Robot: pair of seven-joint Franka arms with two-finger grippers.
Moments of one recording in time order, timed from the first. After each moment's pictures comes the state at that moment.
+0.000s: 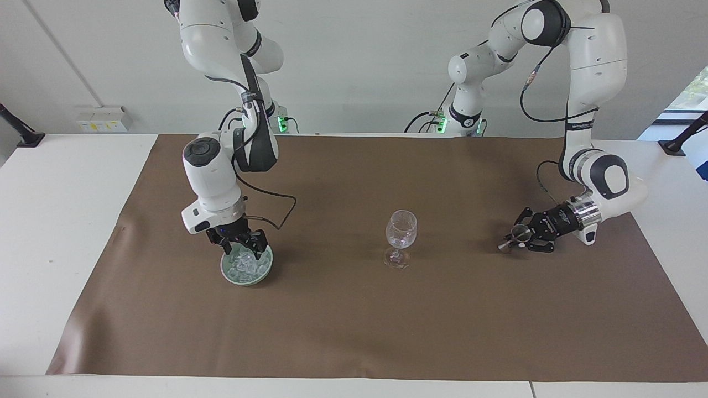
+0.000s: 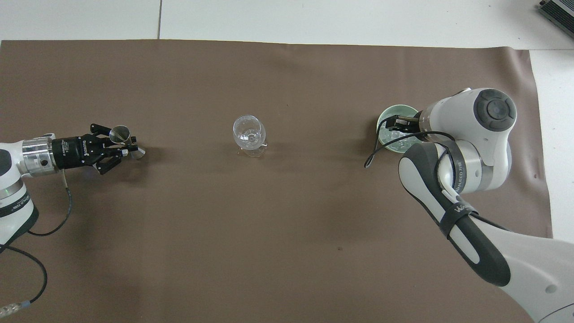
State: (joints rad) left arm 0.41 0.46 -0.13 -1.95 -1.21 1.83 -0.92; right arm 0.13 0.32 -0.02 -1.91 -0.01 2.40 0.33
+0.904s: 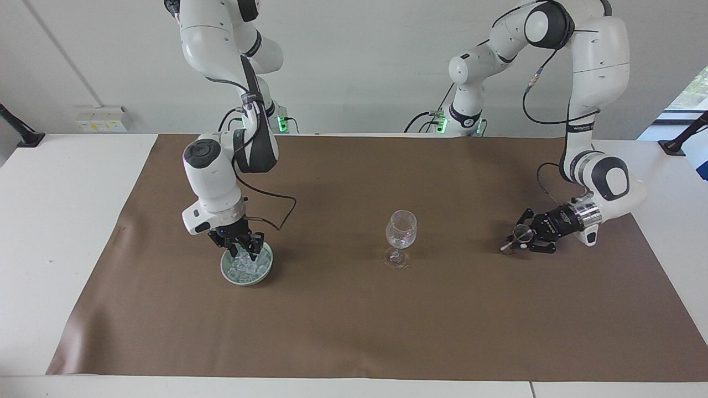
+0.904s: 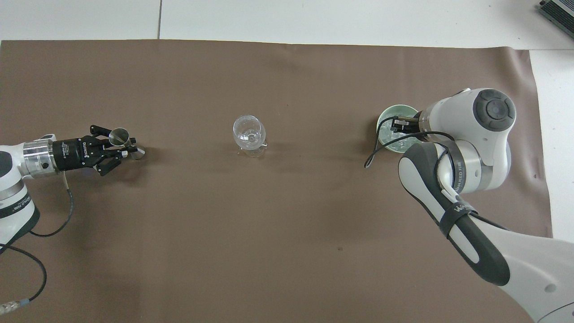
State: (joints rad) left arm 0.44 0.48 -0.15 -1.95 -1.21 1.83 -0.85; right arm 0.13 0.32 -0.02 -1.91 -0.01 2.40 0.33
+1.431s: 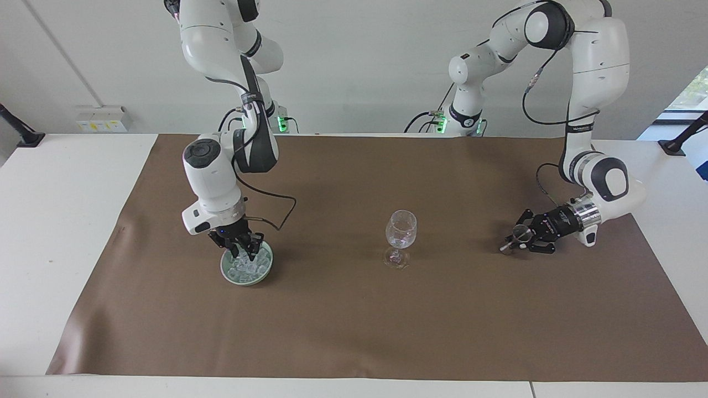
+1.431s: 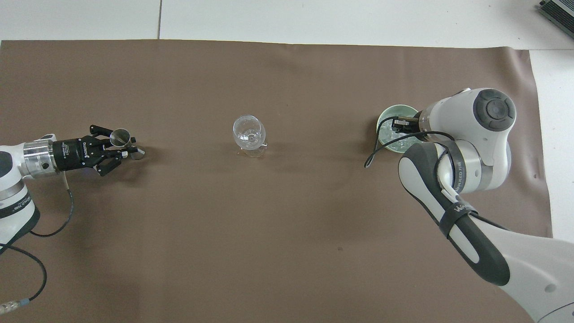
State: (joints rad) left arm 0.44 0.48 -0.15 -1.95 -1.21 1.83 -0.84; right arm 0.13 0.32 -0.02 -1.91 -0.01 2.40 0.33
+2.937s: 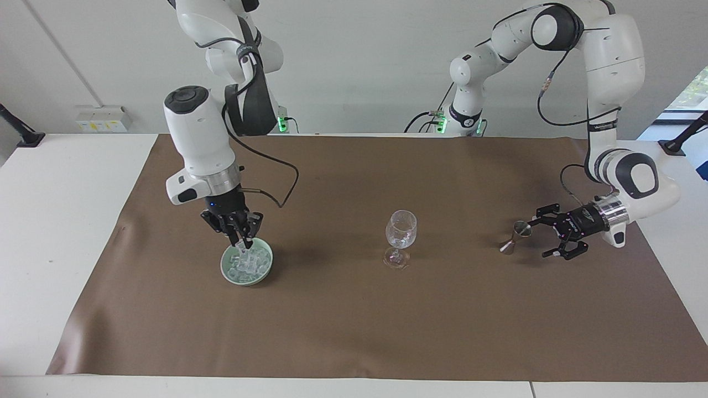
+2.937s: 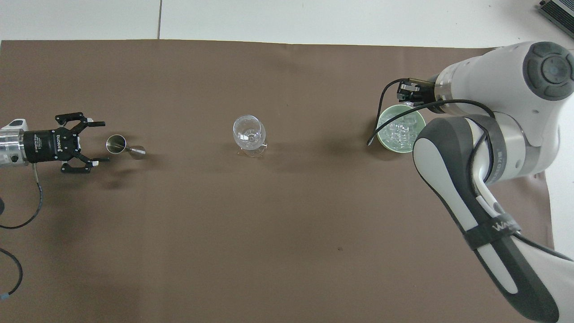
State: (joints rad) left arm 0.52 0.51 -0.18 -1.79 -1.00 1.77 -0.76; right arm 0.13 0.24 0.05 -1.66 0.02 2.17 0.46
